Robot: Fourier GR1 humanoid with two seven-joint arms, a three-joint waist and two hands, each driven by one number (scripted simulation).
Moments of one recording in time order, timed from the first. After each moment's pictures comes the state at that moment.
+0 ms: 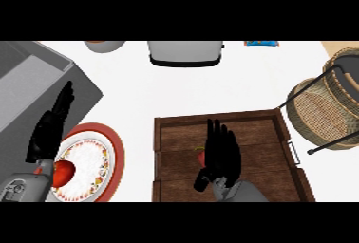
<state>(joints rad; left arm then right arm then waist) -0.15 0.38 -0.10 -1.45 -0.03 0.22 0.06 -0.27 -0.01 0.61 -1.49 0.91 0.10 1.07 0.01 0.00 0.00</state>
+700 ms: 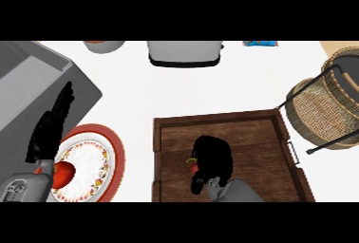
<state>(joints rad) -0.14 0.35 -0.05 -1.45 -0.08 0.18 0.06 -0.30 -0.01 0.66 -1.41 0.87 0.11 1.01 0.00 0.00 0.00</state>
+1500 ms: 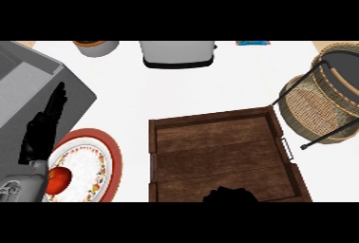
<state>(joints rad) -0.13 0.34 0.00 -1.45 -0.08 0.17 0.07 0.04 -0.35 0.86 -2.05 0.77 0.04 0.64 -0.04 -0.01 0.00</state>
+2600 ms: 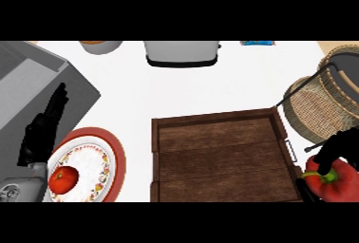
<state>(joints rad) -0.12 0.34 0.00 -1.48 -0.09 0.15 0.07 0.03 -0.68 0.16 -2.33 0.50 0.02 0.39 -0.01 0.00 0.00</state>
